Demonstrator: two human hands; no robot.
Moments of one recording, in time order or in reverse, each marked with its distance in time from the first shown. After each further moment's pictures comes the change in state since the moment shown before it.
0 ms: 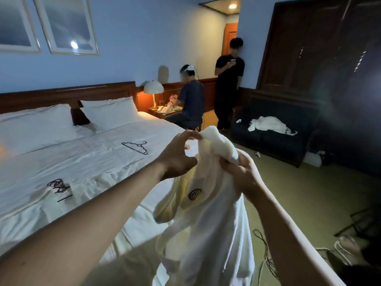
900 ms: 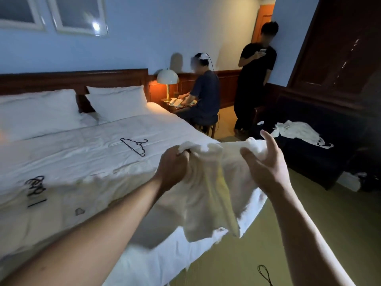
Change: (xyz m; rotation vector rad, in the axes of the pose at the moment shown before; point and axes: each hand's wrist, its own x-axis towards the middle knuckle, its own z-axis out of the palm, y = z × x) left_hand 0.248 -0.081 0.083 -0.099 0.381 -0.298; right_hand 0.264 0.095 -0.076 -0.377 0.077 0.095
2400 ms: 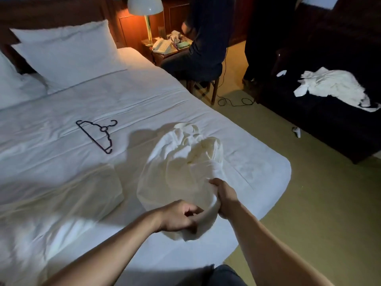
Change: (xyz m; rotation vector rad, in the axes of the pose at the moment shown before) left_hand 0.341 -0.219 0.202 0.148 -1.072 -0.426; right_hand 0.350 0.273 0.311 0.629 -0.367 1.189
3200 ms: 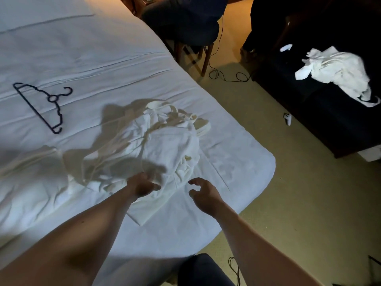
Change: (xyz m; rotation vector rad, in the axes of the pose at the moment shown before) left_hand 0.214 -0.083 -0.066 -0.083 0.489 -0.455; right_hand 0.105 -0.058 -0.056 -1.115 -0.101 -0.275
